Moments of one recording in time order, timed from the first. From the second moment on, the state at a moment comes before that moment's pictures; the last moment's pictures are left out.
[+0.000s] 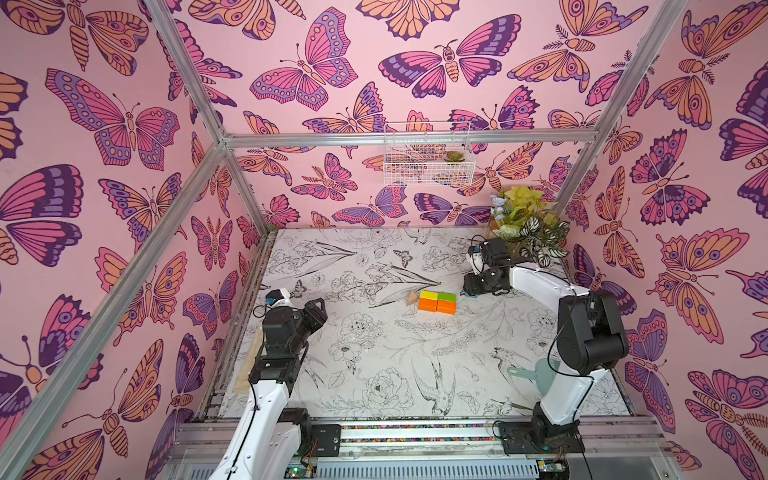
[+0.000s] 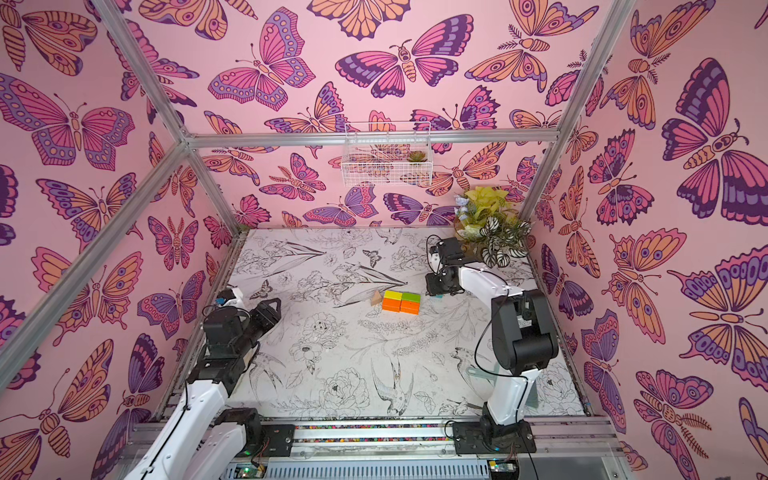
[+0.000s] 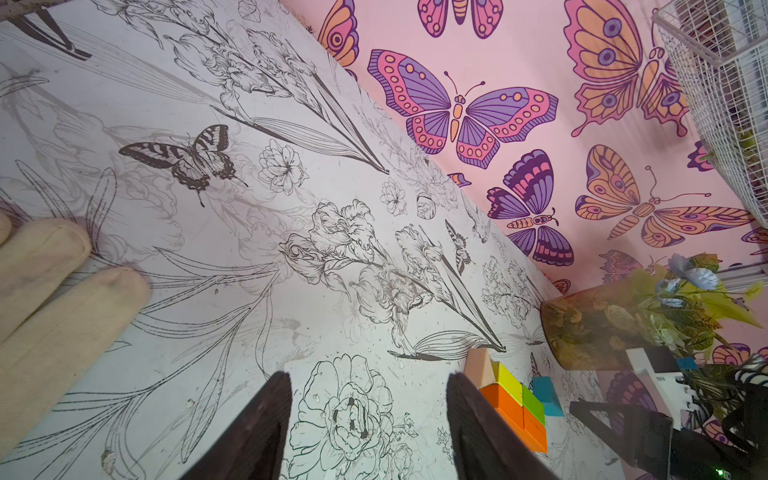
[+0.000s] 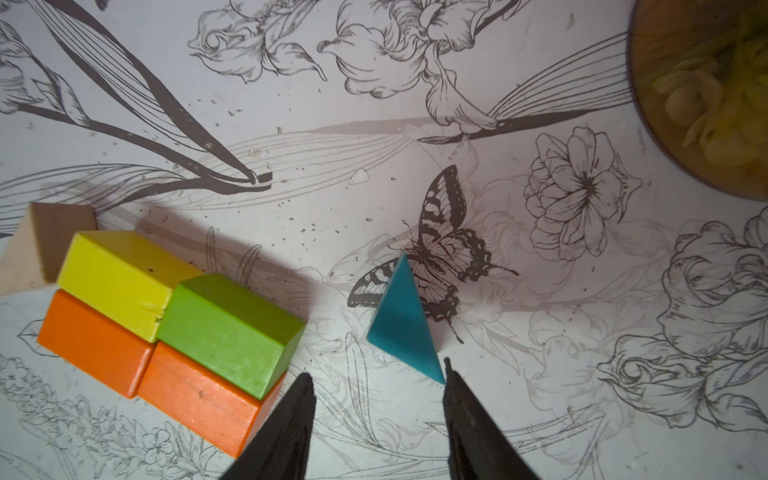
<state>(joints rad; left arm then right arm) 0.03 0.77 0.41 -0.07 0.16 -0.70 0.24 1.84 1.29 -0.57 -0.07 0.02</state>
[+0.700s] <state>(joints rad) 0.03 0.78 0.41 -0.07 0.16 -0.70 0.25 1.94 1.36 -0.61 -0.03 -0.05</state>
